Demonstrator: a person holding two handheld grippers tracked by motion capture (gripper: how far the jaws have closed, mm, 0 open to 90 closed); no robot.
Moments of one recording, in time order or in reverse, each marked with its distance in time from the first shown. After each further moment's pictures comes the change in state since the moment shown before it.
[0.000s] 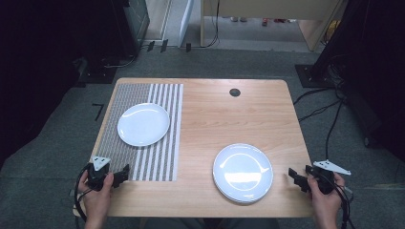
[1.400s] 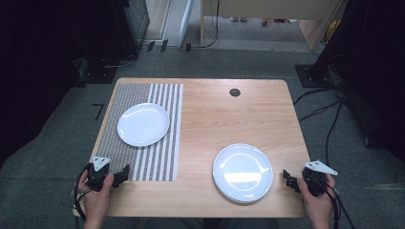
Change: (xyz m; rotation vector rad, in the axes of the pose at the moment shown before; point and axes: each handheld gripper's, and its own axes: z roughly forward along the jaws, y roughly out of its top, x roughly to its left) left arm 0.001 0.000 0.000 0.001 -0.005 0.007; right arm 0.018 -0.004 0.011 0.010 -0.098 -0.109
